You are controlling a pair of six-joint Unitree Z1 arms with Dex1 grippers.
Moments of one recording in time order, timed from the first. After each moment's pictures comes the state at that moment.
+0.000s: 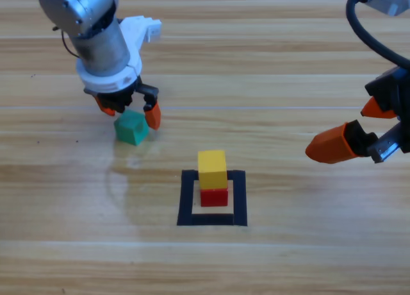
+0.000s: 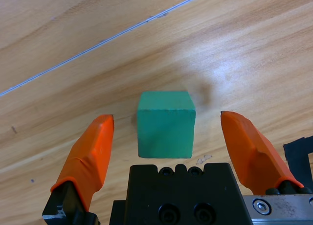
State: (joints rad) arm 0 -0.46 2.20 -1.67 0.81 0.03 -0.13; arm 1 1.04 1.51 -1.14 0.58 -0.14 0.24
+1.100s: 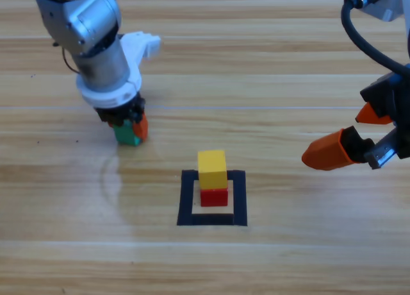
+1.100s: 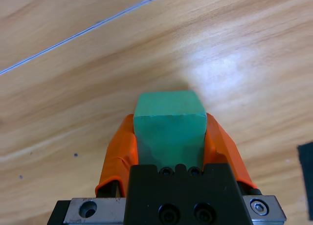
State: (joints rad) arm 0 -0.47 2.19 -1.57 0.73 0.05 -0.16; arm 1 1.04 1.52 -1.14 0.58 -0.11 0.23
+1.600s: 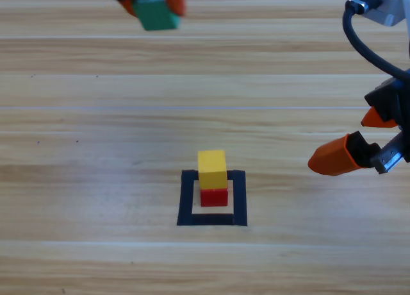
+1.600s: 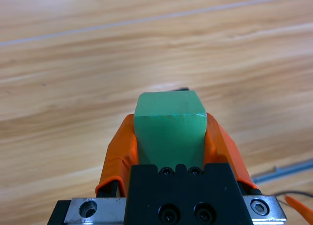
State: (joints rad) arm 0 -0.79 1.94 -2.16 1.31 0.20 -0.68; arm 1 1.04 1.52 -1.16 0.62 -0.11 0.23
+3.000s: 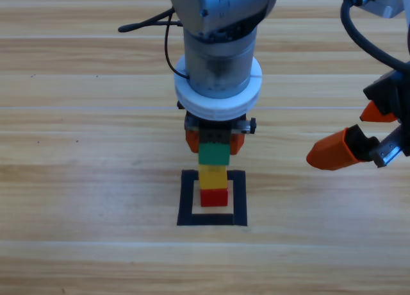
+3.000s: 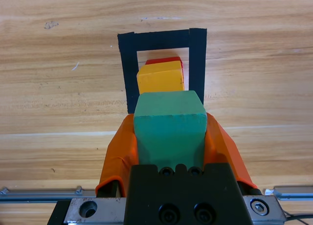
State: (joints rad) arm 0 -0.95 2.28 -2.19 1.39 0.17 -0.97; arm 1 1.04 1.53 -1.19 0.65 -0.11 0.22
